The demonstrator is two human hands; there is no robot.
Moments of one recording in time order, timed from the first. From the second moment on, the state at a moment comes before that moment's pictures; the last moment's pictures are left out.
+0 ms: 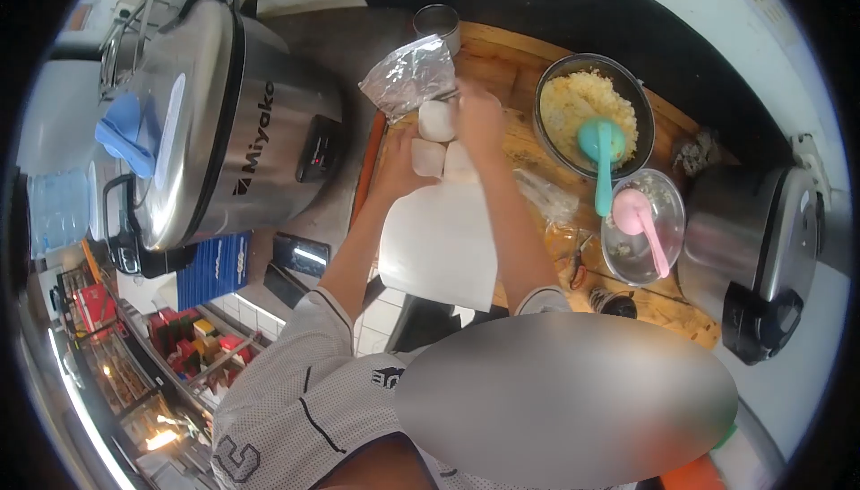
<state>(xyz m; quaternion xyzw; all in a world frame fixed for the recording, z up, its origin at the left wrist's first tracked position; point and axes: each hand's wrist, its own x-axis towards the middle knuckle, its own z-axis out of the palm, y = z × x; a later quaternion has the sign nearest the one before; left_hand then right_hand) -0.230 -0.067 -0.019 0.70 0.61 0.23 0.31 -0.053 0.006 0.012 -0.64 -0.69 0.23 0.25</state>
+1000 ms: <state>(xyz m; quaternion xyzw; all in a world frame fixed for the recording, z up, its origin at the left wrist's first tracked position) -0.171 -0.197 -0.007 0.62 0.62 0.33 0.35 0.154 -0.103 0.055 -0.81 -0.59 0.02 0.03</state>
